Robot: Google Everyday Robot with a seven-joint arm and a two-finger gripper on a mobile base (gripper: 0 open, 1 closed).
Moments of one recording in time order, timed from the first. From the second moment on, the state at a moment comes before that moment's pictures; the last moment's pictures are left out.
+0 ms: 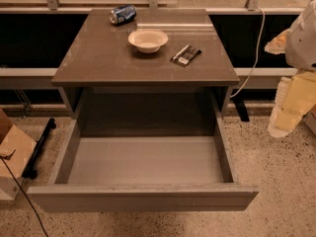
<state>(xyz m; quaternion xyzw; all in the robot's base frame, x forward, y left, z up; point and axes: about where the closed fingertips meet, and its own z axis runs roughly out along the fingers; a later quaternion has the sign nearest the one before) 0.438 -0.217 0.976 -0.60 0.78 -0.03 0.16</state>
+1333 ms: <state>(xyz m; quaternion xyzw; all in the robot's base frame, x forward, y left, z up) 0.509 -0.167 0.929 -0.54 0.80 0.04 0.25</state>
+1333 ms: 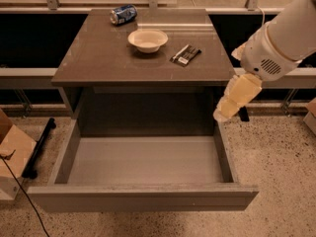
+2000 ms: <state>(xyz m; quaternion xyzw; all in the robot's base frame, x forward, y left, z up) 0.598 -0.142 0.919 -0.49 0.80 0.07 0.32</state>
